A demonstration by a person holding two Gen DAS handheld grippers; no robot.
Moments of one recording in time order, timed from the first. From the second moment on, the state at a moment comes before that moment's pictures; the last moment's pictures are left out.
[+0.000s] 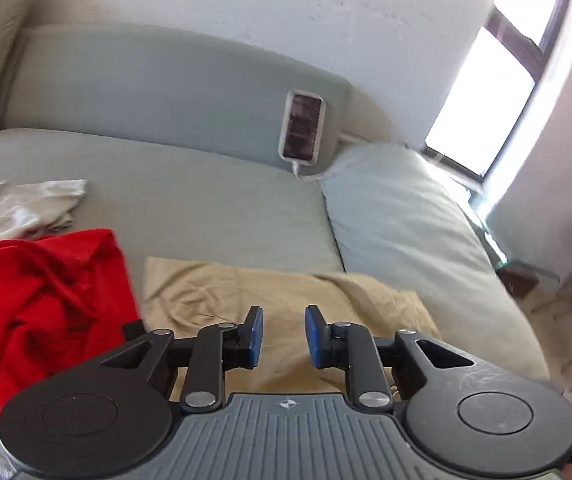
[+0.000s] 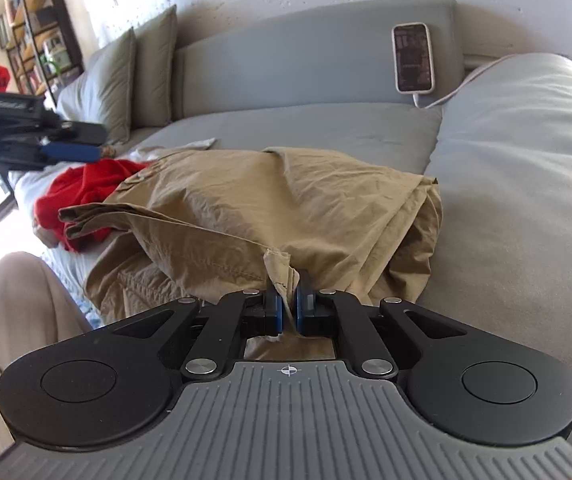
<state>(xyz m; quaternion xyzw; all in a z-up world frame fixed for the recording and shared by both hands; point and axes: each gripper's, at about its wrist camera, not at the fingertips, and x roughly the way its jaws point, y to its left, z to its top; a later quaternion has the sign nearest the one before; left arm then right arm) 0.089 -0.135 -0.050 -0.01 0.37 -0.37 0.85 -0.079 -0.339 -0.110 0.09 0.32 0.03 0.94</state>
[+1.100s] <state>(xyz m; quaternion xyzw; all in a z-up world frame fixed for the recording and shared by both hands) 0.153 -0.100 -0.077 -0.11 0.41 -0.24 0.87 -0.056 -0.272 -0.127 0.05 0.43 -0.09 0.90</state>
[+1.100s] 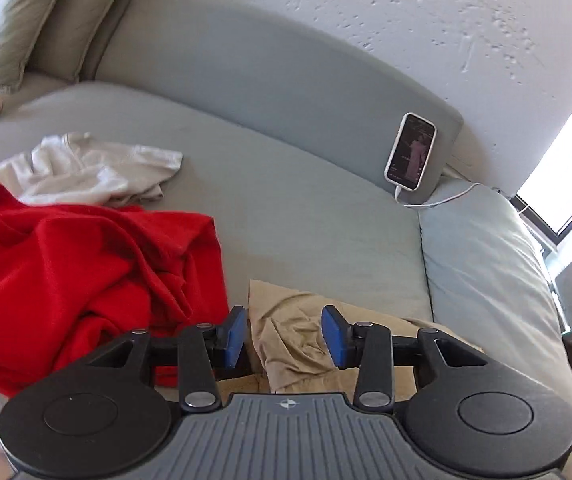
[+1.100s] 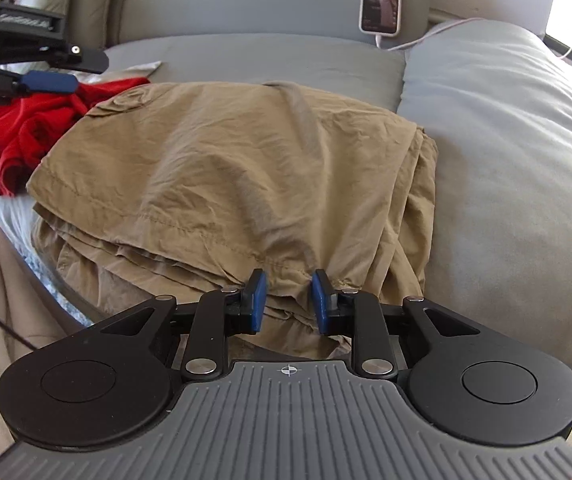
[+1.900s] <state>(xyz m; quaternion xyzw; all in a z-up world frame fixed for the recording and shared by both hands) 0.138 -0.087 -0.107 -0.14 0.37 -0.28 0.87 -0.057 -0.309 -0.102 0.18 0.42 -0.08 0.88</state>
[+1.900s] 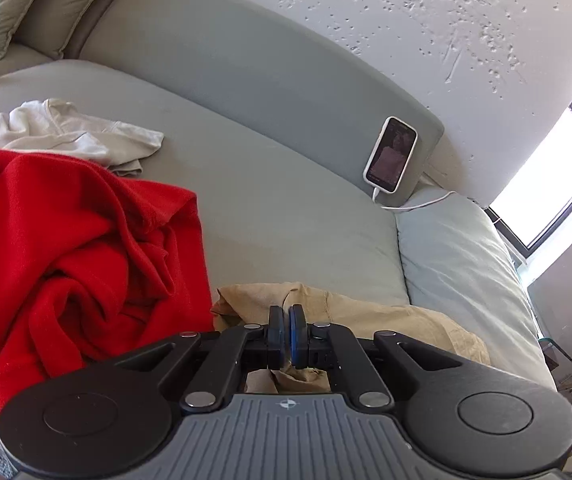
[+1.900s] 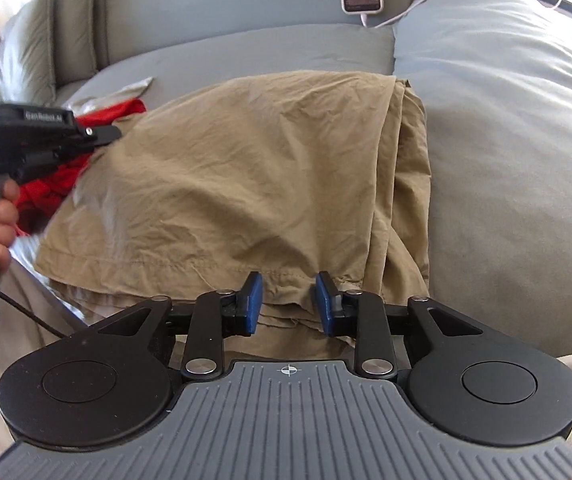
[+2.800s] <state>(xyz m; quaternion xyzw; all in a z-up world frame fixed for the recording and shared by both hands) 0.131 -0.101 -0.108 -0.10 0.35 -0.27 0.89 0.019 -0.478 -0.131 0.52 0.32 -0.09 0.78</state>
